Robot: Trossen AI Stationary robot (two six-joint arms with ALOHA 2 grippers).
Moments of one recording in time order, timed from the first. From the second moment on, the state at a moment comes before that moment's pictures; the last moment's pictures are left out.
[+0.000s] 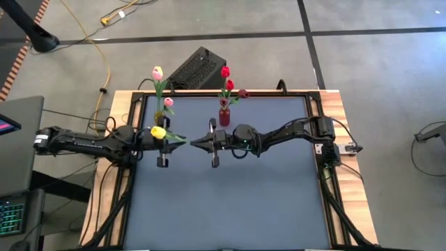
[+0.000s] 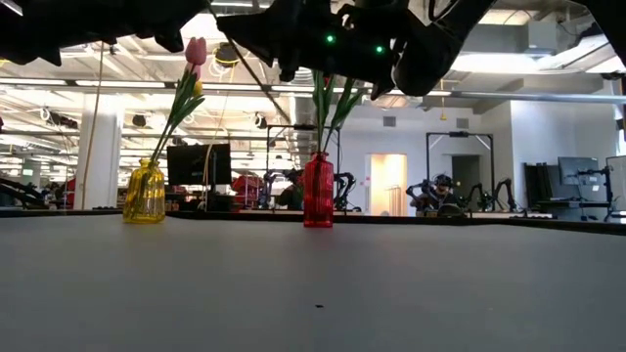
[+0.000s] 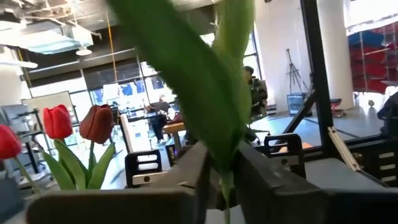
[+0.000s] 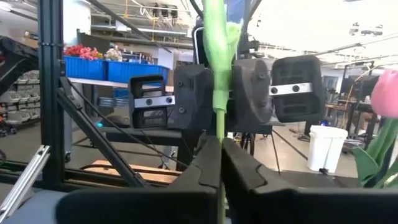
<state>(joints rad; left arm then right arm) 0.04 0.72 0.25 0.74 0.02 0.19 -0.02 2.02 1.18 1.10 -0.15 -0.06</state>
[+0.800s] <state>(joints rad) 0.04 0.59 0.48 0.13 -0.20 0.25 -0.03 2.01 1.18 1.00 -0.16 -0.05</state>
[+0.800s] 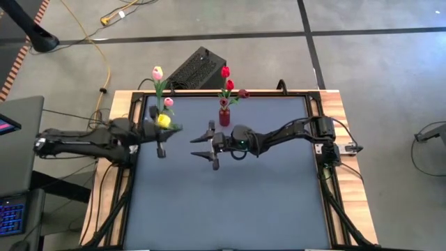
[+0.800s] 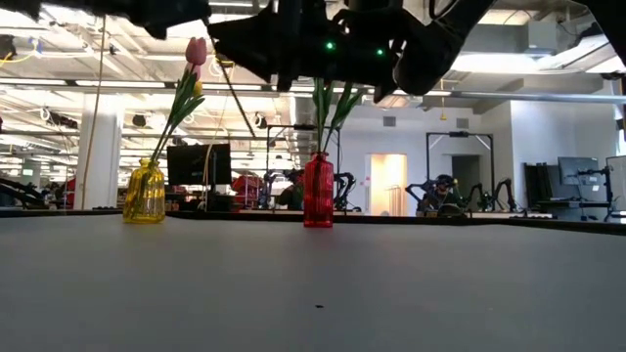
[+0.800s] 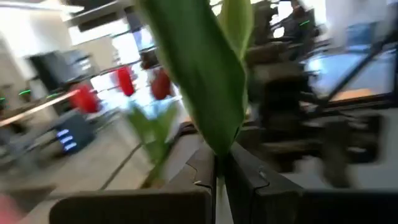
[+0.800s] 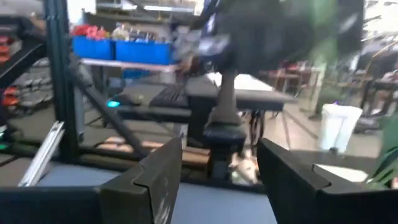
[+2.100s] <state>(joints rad) 0.06 0.59 0.98 -0.83 -0.58 -0.05 -0.02 2.01 1.18 0.70 -0.16 -0.05</state>
